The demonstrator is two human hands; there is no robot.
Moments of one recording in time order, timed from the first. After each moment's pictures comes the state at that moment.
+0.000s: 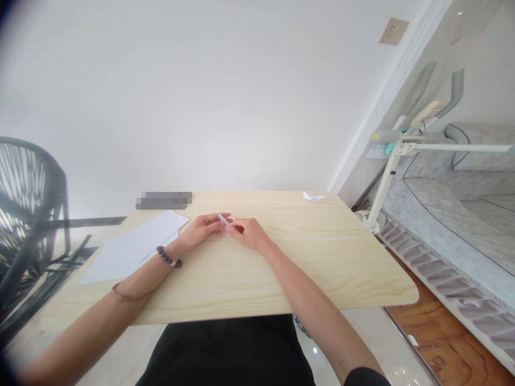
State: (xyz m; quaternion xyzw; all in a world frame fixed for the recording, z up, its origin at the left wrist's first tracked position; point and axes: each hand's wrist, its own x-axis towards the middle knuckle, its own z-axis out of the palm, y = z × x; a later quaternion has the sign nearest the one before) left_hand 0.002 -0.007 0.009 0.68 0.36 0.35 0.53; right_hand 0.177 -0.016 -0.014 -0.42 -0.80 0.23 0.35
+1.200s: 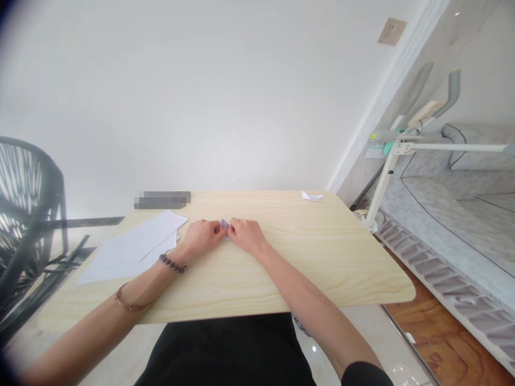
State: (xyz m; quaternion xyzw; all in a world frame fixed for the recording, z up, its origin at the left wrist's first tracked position) left_hand 0.014 -0.019 0.005 0.81 0.58 0.10 0.00; right_hand 0.164 -0.021 -0.010 -0.55 -0.82 -0.04 0.17
